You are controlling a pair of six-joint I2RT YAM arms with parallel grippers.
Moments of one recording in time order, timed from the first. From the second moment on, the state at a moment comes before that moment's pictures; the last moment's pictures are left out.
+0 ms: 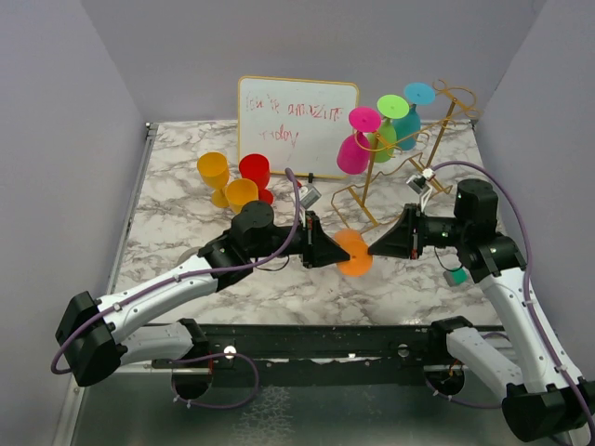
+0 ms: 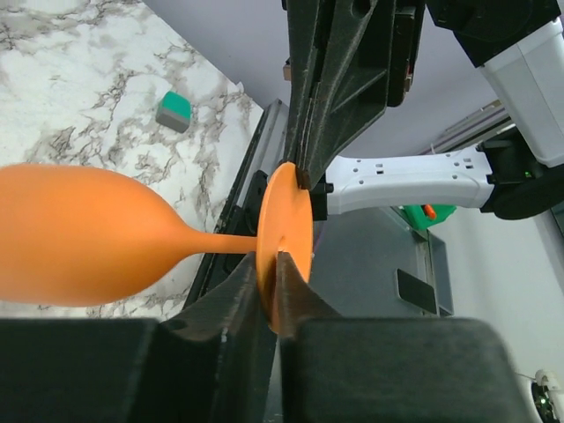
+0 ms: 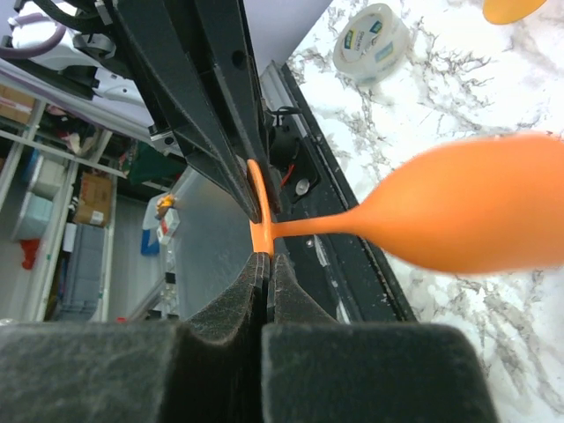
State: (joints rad) left arm -0.91 1.12 0.82 0.21 0.53 -0.68; right arm 0.20 0.85 0.90 -0.52 -1.17 0.39
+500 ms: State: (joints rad) left arm -0.91 1.08 0.82 0.20 0.54 -0.63; right arm 0.24 0.85 0.90 -0.52 -1.16 0.37
